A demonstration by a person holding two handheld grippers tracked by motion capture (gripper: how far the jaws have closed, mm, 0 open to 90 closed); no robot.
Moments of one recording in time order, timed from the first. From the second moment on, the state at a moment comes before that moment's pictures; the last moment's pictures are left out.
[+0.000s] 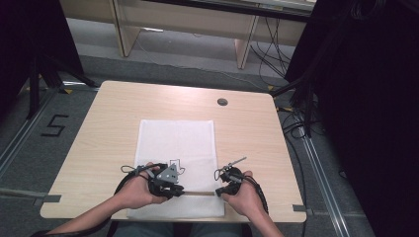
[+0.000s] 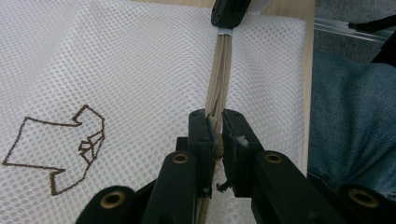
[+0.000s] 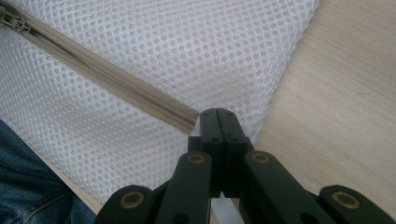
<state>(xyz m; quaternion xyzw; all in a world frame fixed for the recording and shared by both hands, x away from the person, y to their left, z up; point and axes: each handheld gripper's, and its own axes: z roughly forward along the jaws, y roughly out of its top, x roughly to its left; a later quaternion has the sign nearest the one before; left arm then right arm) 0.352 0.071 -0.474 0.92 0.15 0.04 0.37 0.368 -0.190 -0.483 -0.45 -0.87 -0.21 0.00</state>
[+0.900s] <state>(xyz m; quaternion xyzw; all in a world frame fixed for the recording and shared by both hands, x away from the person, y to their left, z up) 0.350 0.079 -0.473 0.91 0.15 0.03 0.38 0.368 -0.190 -0.484 -0.45 -0.87 -0.21 0.00</state>
